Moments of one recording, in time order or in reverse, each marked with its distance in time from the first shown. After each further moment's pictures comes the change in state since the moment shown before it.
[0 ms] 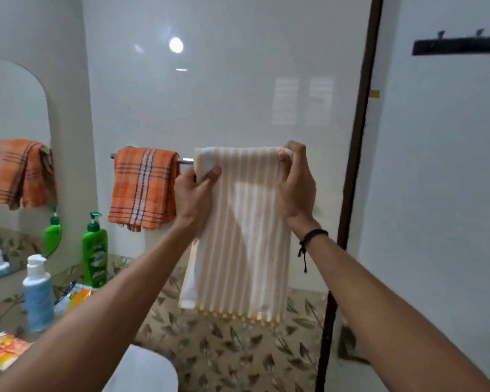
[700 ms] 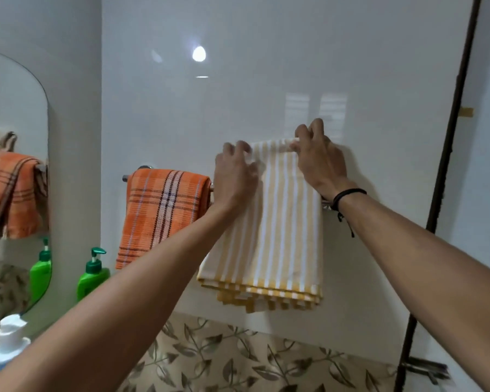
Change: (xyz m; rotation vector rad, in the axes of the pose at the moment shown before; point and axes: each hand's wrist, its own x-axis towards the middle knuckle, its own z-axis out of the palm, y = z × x) left_hand 0.162 -0.044 0.025 0.663 -0.039 0.303; right_hand 0.139 0.045 0.142 -0.635 -0.228 -0.402
